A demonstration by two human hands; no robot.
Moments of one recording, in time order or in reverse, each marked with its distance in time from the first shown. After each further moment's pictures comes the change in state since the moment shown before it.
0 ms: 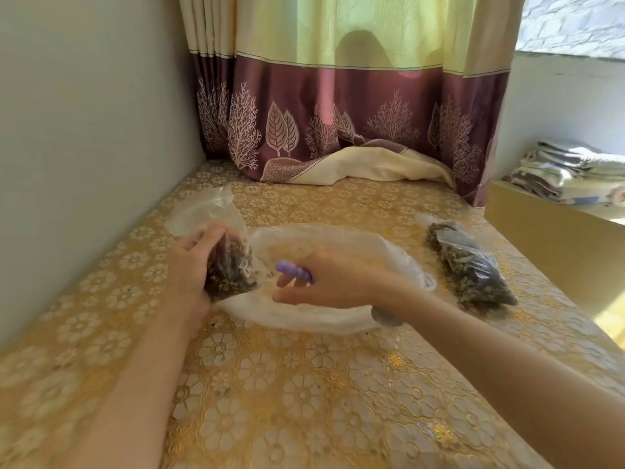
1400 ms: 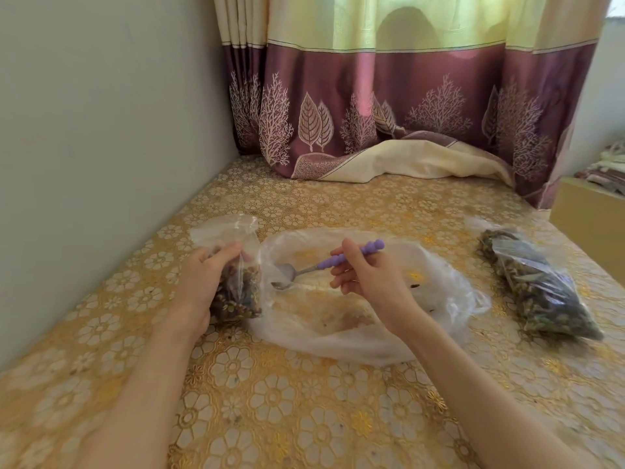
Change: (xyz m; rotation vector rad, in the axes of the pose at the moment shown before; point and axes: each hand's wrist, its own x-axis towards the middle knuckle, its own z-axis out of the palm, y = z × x) left_hand 0.017 -0.012 -0.018 0.366 0.124 -0.070; right_hand 0.038 0.058 0.036 1.030 0.542 0.149
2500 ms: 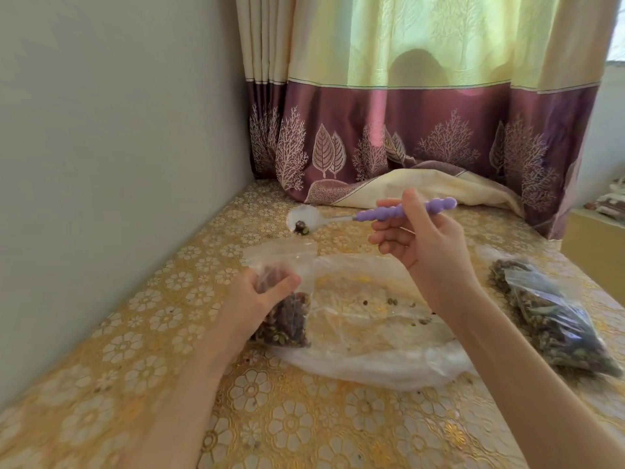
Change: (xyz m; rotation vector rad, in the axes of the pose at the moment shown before) left_hand -0.013 0.004 0.013 0.131 -0.221 0.120; right_hand -0.003 -0.082 -0.010 0.208 0.036 -0.280
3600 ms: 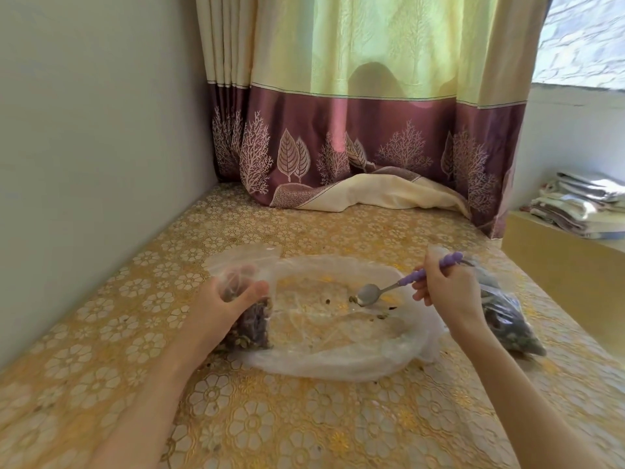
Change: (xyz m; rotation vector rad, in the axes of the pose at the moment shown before) left_hand 0.000 -0.008 0.007 0.116 0.003 0.130; right_hand -0.015 0.041 -0.111 -0.698 0.434 0.046
